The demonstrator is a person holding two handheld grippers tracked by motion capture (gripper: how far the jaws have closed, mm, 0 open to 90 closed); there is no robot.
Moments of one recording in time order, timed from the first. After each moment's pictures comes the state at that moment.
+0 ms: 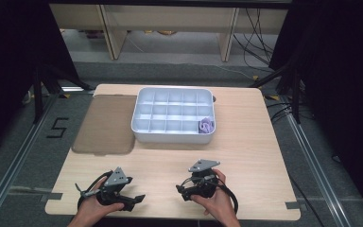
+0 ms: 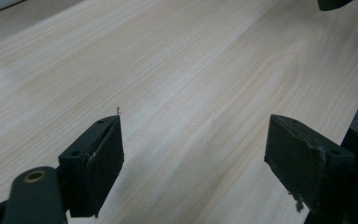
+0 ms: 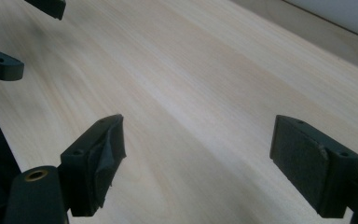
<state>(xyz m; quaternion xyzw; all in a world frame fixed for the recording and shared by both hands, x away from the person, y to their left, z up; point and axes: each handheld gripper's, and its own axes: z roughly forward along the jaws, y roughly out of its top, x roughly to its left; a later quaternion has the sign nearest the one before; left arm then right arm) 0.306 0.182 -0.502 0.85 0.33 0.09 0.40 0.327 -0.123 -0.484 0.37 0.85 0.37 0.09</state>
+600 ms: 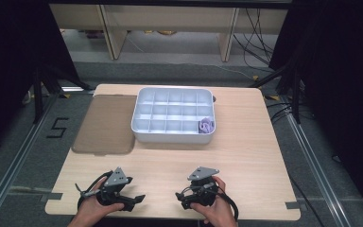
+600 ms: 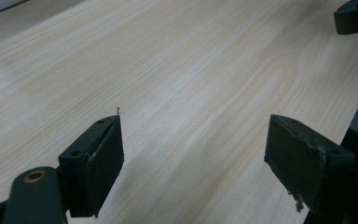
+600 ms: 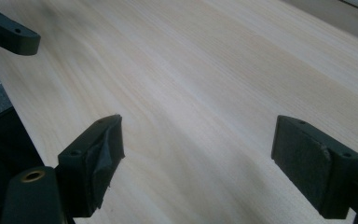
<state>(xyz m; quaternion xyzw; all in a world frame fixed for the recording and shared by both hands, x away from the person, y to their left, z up) 0.306 0.182 -0.502 0.85 0.33 0.09 0.39 0.310 -0.122 -0.490 0.34 0.86 0.36 0.09</state>
